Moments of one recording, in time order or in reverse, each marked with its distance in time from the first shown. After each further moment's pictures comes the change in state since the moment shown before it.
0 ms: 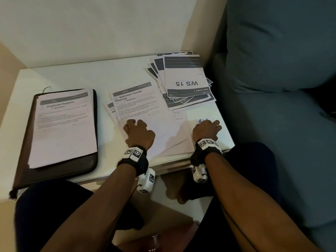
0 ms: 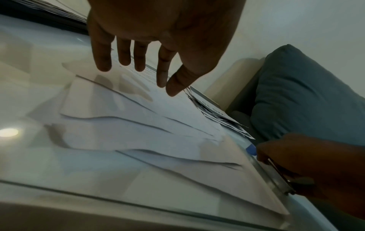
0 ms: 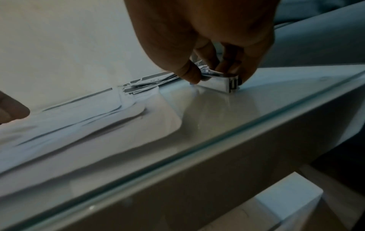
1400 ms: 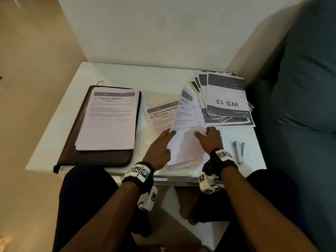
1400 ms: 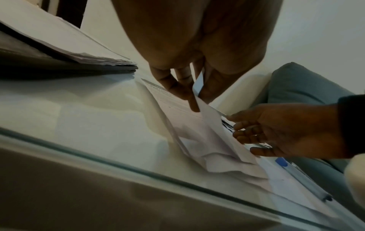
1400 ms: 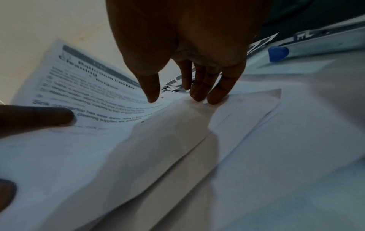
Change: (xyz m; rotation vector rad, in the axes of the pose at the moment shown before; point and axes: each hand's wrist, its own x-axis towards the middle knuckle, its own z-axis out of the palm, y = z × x) left_hand -0.020 -0.076 -0.043 -0.190 -0.092 0.454; right_hand -0.024 -0.078 0.039 0.231 -0.319 -0.342
